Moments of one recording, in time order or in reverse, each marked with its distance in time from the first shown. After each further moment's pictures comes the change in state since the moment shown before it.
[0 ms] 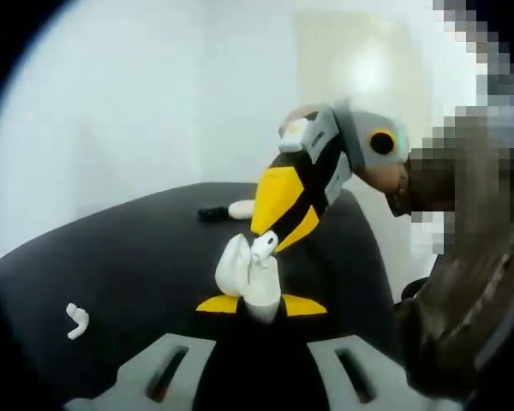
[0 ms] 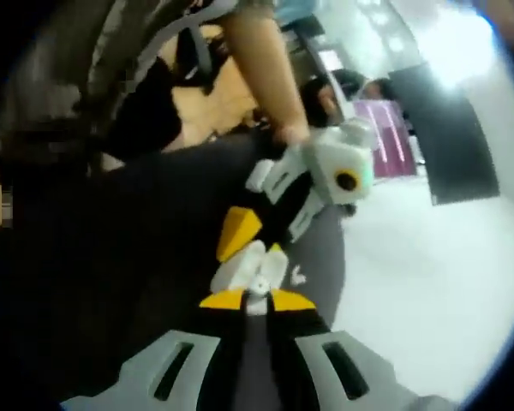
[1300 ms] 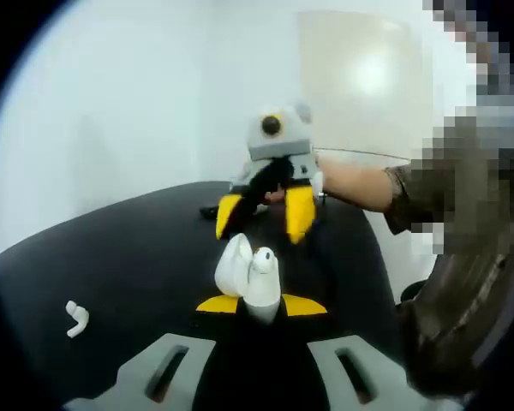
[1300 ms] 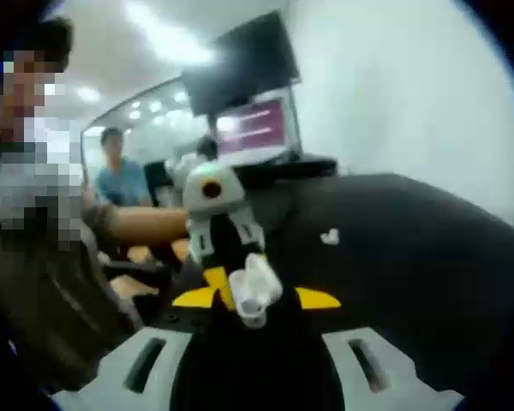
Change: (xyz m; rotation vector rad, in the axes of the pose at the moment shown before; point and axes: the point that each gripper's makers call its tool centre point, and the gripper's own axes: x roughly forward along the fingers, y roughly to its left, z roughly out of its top) left arm 0.008 -0.015 0.006 -0.019 0.006 0.002; right arm 0.006 -0.003 -0.012 1.300 -0.536 0.206
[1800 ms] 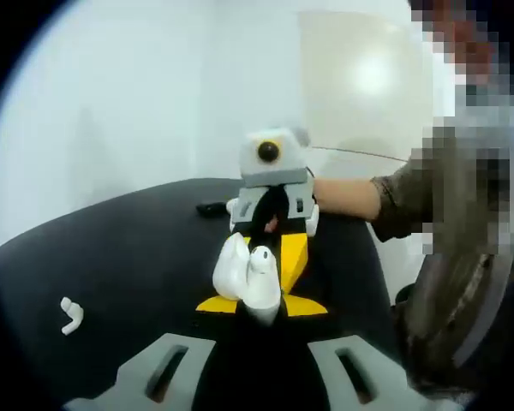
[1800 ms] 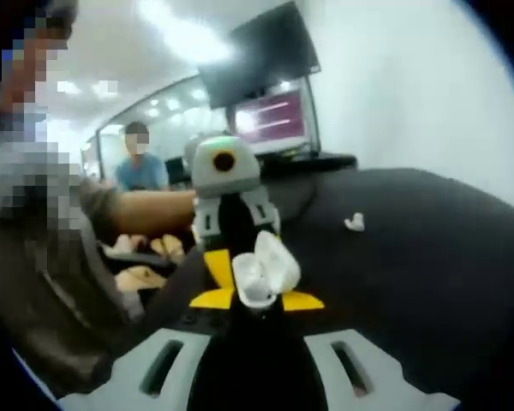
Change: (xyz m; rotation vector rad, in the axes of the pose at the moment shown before) left arm 0.001 0.006 -0.003 -0.013 0.008 -0.005; right arm 0.023 0.002 -0.014 0.023 -0.077 0.029
